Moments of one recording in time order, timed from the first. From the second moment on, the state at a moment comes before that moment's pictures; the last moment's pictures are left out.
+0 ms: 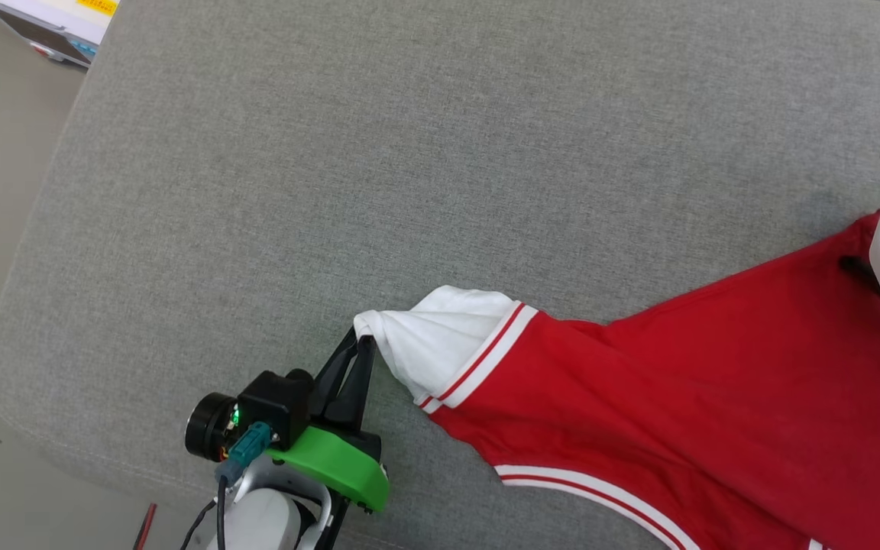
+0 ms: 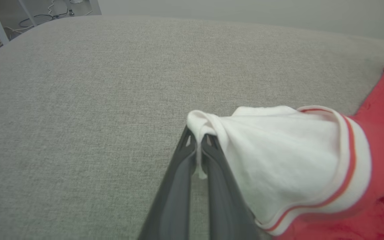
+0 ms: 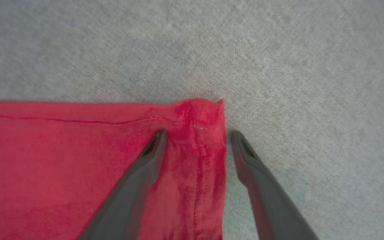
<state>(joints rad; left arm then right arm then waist) -0.16 0.16 -0.35 0.17 -0.28 -0.05 -0.26 -0.71 -0.77 0.60 0.32 0.67 0.13 0.88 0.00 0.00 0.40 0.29</state>
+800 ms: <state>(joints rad) -0.12 0.23 -0.29 0.09 -0.25 -0.02 -0.26 -0.68 -0.80 0.54 0.28 0.74 0.13 0.29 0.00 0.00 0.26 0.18</state>
